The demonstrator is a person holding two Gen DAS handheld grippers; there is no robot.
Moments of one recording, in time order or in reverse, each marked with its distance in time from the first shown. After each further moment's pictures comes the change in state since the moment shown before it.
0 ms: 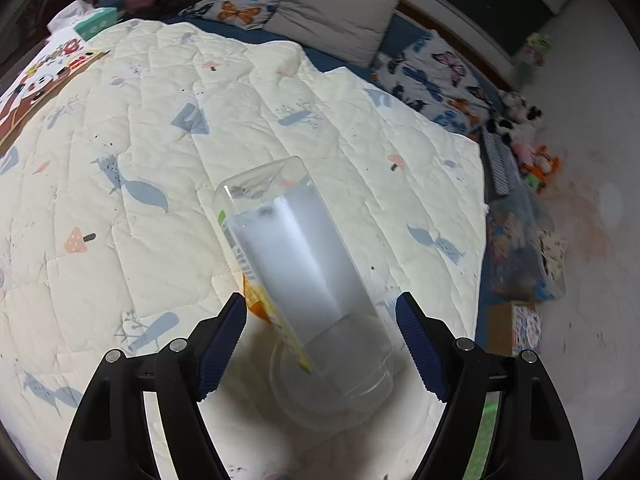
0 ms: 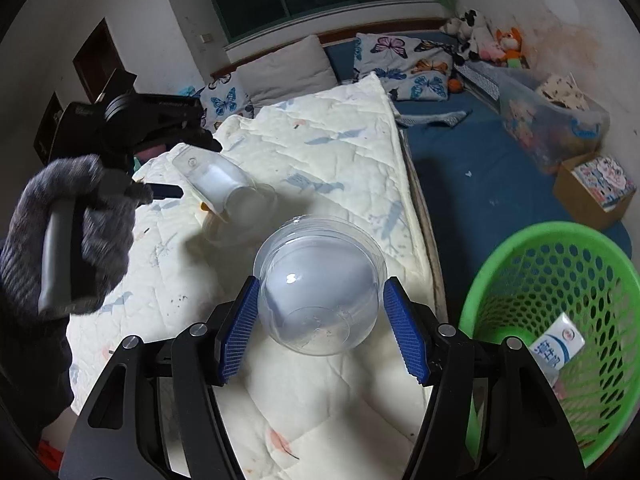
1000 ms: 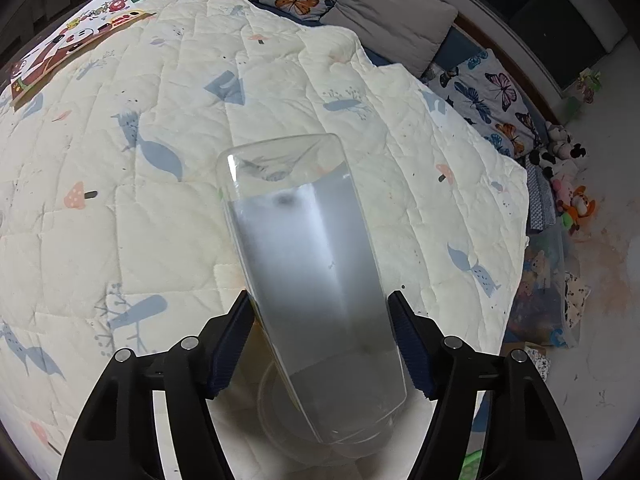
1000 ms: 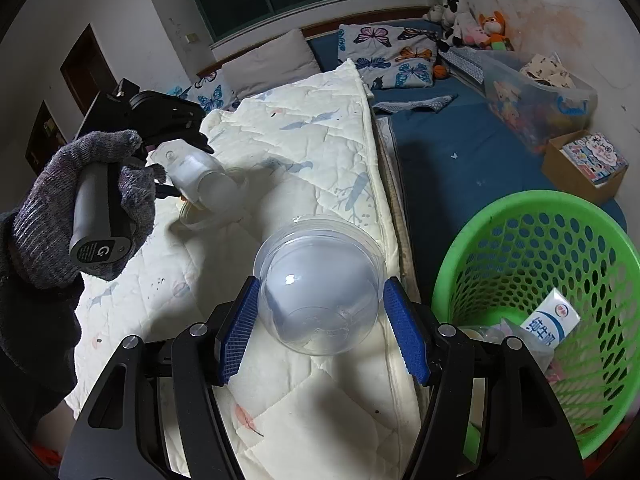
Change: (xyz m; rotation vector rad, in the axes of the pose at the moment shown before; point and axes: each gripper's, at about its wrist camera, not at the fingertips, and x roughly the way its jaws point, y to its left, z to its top) left arm 0.025 0.008 -0.003 -0.168 -0.009 0.094; right arm -0.008 -0.020 -0.017 0.040 0.015 -0.026
